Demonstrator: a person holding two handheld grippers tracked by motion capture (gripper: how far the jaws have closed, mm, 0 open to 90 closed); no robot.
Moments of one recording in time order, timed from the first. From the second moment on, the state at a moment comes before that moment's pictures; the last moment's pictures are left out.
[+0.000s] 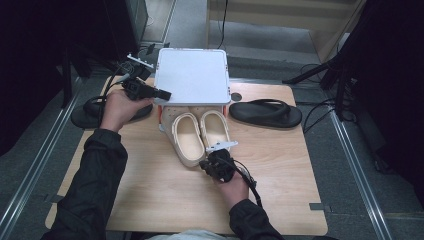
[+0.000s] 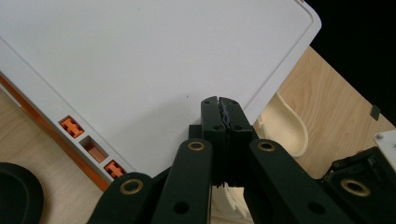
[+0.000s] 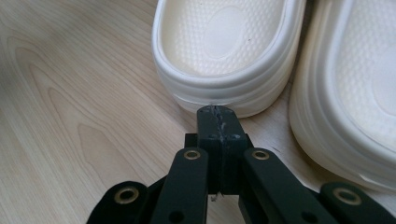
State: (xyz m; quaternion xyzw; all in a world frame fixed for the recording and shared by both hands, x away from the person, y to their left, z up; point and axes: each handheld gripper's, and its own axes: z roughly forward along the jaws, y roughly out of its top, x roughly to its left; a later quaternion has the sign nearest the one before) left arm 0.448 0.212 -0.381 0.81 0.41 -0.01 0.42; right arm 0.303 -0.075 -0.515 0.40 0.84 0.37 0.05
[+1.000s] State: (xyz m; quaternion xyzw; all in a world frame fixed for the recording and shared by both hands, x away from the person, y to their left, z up) left arm 0.448 0.212 -0.381 0.81 0.41 -0.01 0.42; right arm 0.343 -0.019 -0.507 0.41 0.83 0.37 0.05
